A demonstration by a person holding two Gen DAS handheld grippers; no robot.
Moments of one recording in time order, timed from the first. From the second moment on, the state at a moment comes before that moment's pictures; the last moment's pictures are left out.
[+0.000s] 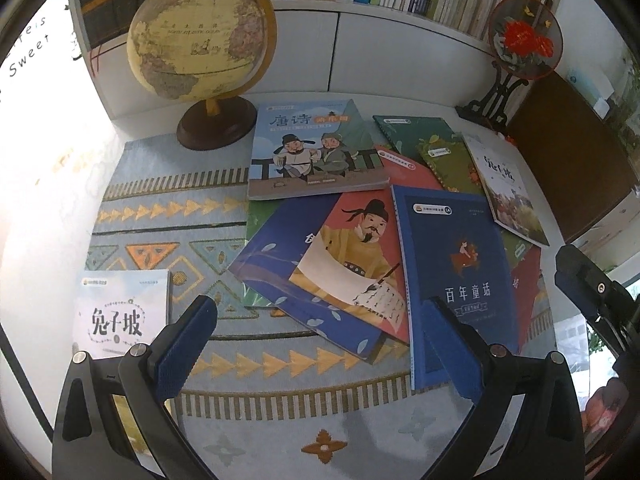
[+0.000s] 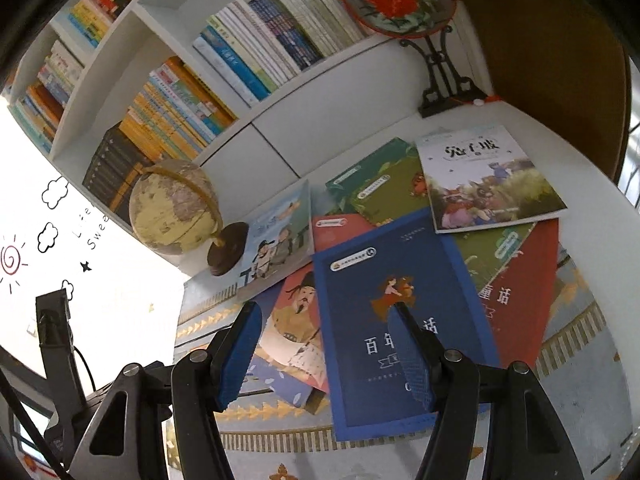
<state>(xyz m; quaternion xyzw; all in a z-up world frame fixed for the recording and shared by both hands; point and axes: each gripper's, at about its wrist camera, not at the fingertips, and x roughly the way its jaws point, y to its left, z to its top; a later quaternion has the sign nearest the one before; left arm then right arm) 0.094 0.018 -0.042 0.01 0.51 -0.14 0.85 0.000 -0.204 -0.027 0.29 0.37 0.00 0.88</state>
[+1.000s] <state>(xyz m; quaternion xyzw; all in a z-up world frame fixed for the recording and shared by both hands) 0.086 0.021 -0.037 0.02 0.50 -0.13 0.85 -0.004 -0.197 -0.029 0.34 0.39 0.02 0.85</state>
